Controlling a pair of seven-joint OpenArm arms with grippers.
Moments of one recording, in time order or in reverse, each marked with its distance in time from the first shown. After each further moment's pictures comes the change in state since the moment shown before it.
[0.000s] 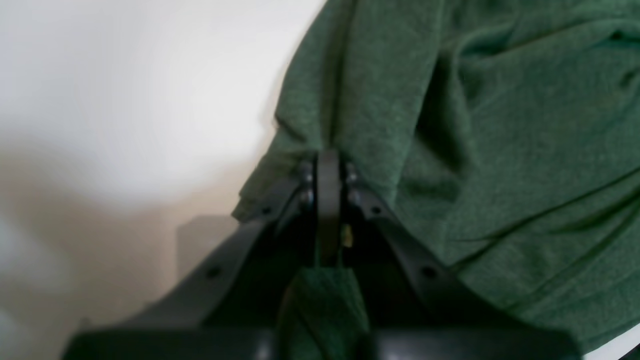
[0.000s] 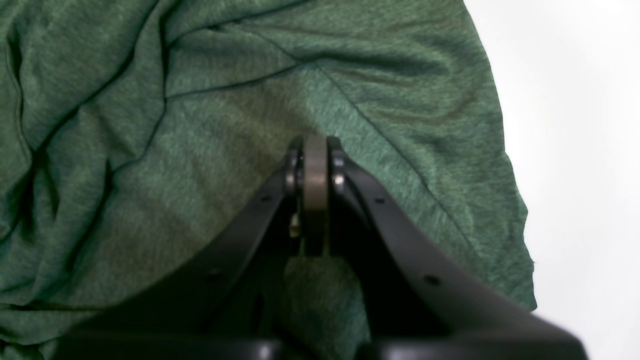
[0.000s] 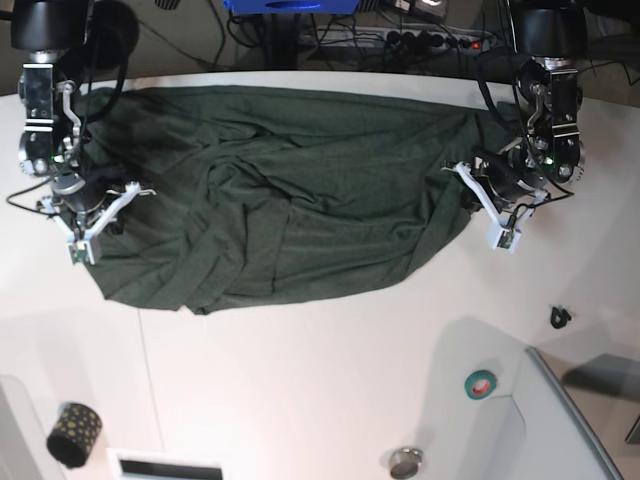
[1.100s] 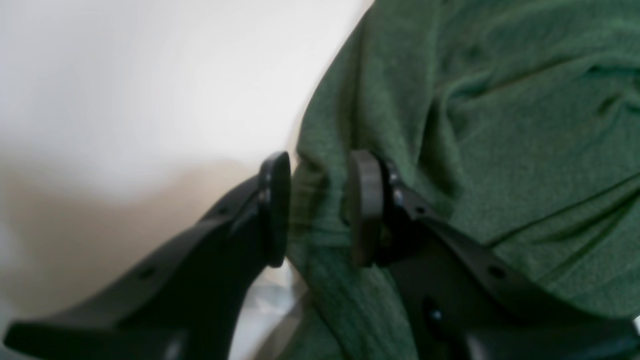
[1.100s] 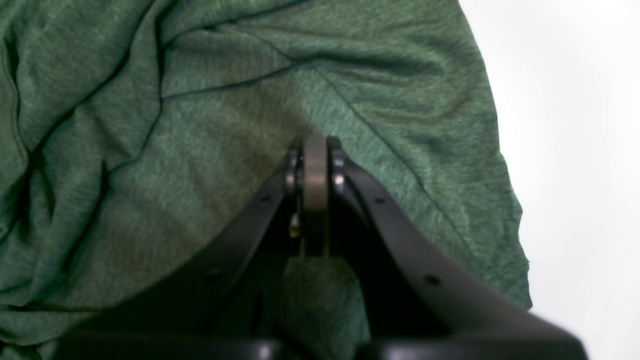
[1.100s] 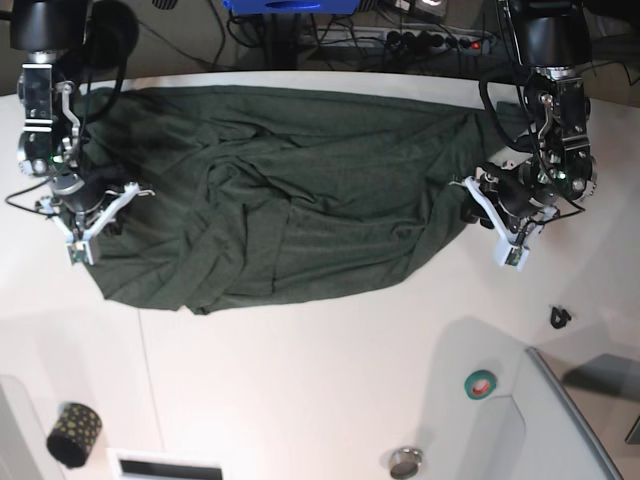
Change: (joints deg) left arm -2.0 0.7 -3.1 3.1 -0.1 -2.6 5.4; right arm 0.0 0.2 0.0 0.0 0.0 0.0 0.0
